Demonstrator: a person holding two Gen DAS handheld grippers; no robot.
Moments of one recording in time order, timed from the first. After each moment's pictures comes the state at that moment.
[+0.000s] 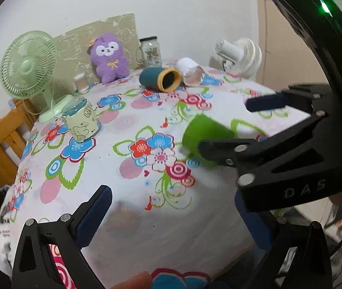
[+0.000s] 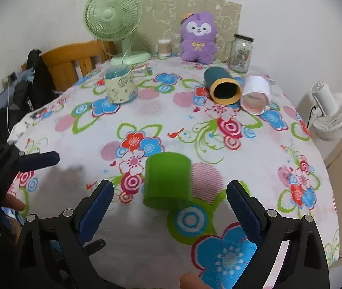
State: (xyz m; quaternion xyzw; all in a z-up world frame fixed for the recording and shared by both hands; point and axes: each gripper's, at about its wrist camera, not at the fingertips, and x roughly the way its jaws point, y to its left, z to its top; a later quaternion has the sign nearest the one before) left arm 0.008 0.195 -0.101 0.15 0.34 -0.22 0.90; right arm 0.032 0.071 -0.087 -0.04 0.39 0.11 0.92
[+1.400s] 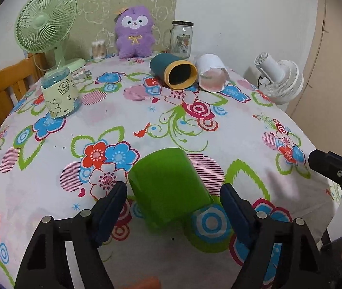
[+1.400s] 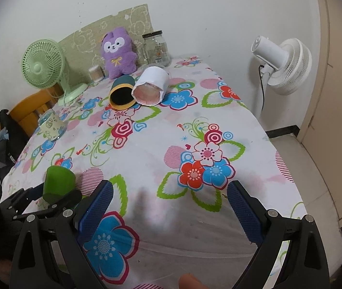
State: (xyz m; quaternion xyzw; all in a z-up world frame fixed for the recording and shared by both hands) left arm 0.061 0.112 -0.128 0.02 0.40 -0.12 0.91; right arm 0.026 -0.096 -0.101 0.10 0.38 0.02 0.92
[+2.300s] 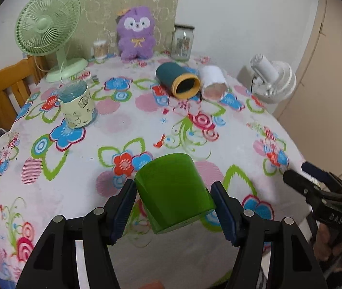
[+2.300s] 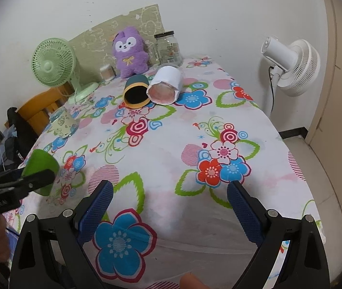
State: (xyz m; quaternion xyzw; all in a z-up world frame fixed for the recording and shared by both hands) left arm 0.062 0.149 -0.071 0.02 0.45 -0.15 0.88; right arm 0.022 -0.083 -0.099 0.10 0.37 0.05 0.92
